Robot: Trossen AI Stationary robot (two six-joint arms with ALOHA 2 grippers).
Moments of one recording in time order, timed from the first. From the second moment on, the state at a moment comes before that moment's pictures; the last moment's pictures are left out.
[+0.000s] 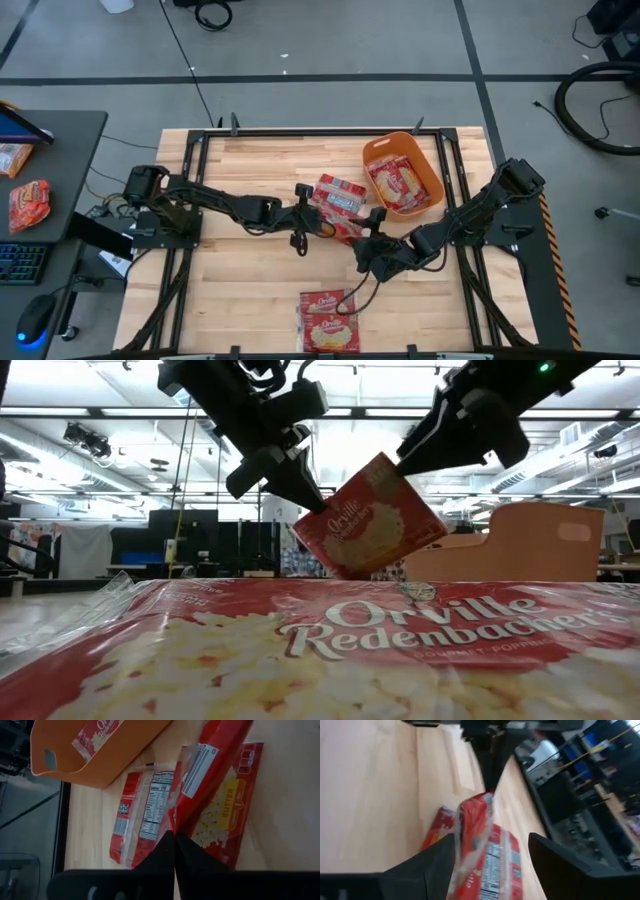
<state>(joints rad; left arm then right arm) -0.12 1.69 1.05 -0.15 -0.47 0.38 0.49 1.58 0.90 -0.15 0.97 0.01</state>
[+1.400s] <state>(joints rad) -0.19 1.57 1.05 -0.22 -0.31 0.19 0.37 1.56 1.32 -1.24 0.96 0.84</state>
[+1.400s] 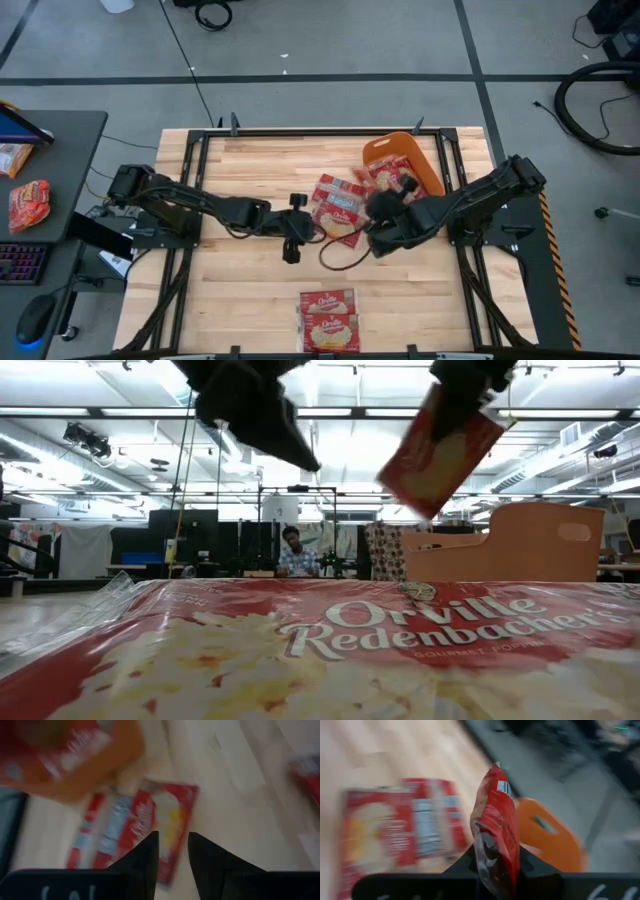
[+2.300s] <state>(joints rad) -0.23 1.57 0.82 0.13 -0.27 0.12 0.37 1.17 0.67 -0.92 1.23 1.42</state>
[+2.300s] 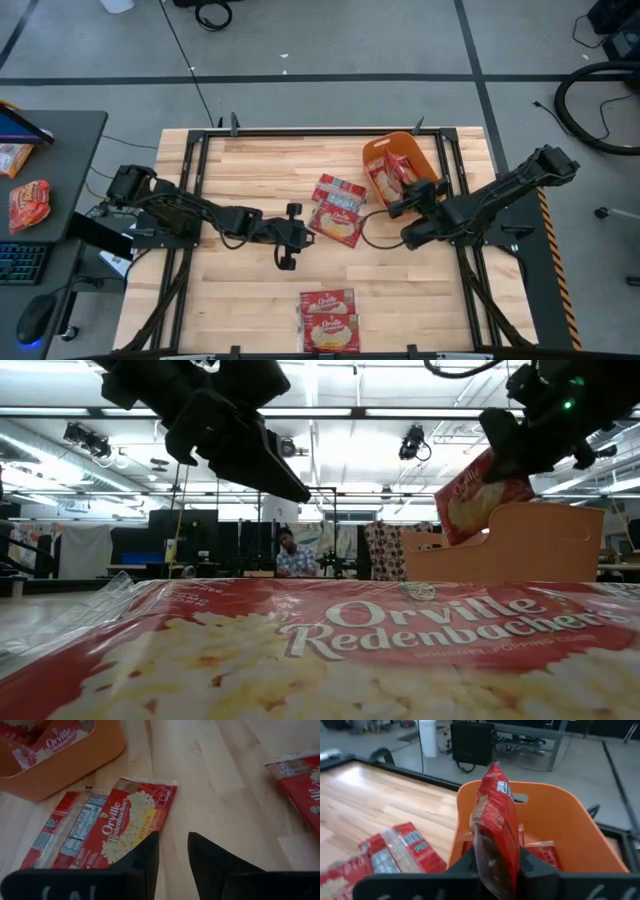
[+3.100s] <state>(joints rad) -0.22 1.57 0.82 0.07 -0.27 0.21 0.10 0.97 0.68 -0.78 0.73 1.12</state>
